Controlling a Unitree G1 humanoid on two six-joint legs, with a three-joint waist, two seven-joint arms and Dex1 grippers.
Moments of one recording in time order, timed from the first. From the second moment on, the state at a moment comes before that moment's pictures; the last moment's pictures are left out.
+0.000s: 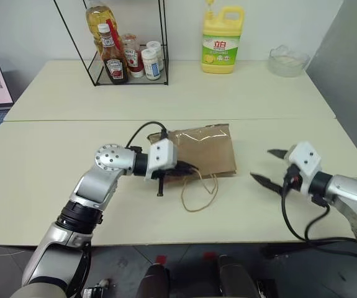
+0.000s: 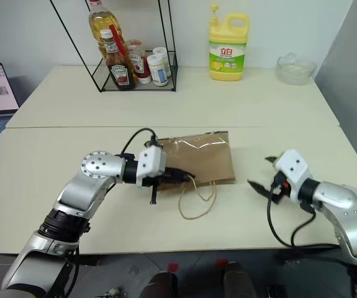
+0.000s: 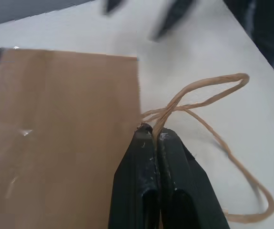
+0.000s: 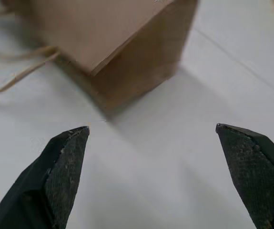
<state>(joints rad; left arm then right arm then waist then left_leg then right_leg) -0.60 0.56 -0.19 -0.01 -0.29 0.29 -1.15 -0.06 -0.84 -0.06 -0.40 0.29 0.39 0.85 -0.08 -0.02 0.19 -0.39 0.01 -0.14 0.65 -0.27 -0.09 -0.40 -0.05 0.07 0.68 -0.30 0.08</state>
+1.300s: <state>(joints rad) -0.59 0.52 -0.12 -0.15 -0.45 0.65 -0.95 -0.43 -0.58 0.36 0.35 -0.44 -0.92 0.62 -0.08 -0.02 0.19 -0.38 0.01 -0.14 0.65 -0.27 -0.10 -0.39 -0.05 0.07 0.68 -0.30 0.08</state>
